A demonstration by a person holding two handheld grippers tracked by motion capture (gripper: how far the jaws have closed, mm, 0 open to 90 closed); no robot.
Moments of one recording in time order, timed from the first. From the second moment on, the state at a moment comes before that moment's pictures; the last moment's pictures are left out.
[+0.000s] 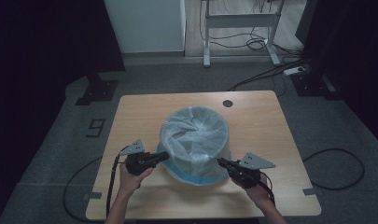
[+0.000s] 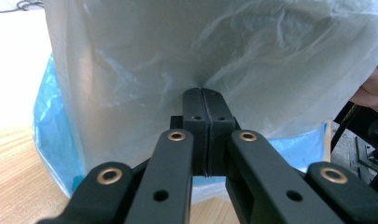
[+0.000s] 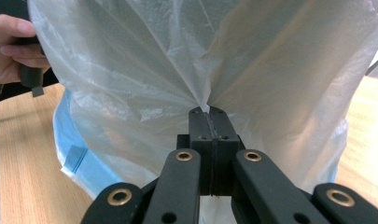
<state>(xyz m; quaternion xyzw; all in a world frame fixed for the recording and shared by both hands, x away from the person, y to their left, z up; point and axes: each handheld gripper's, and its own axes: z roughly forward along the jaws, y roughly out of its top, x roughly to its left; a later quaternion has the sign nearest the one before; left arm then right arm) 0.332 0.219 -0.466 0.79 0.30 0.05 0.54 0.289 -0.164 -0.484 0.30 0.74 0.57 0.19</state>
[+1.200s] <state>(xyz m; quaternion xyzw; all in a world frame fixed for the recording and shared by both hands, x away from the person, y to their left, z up) 0.331 0.241 -0.417 0.78 0.22 0.10 0.57 0.279 -0.220 -0.497 0.34 0.70 0.61 0.18</state>
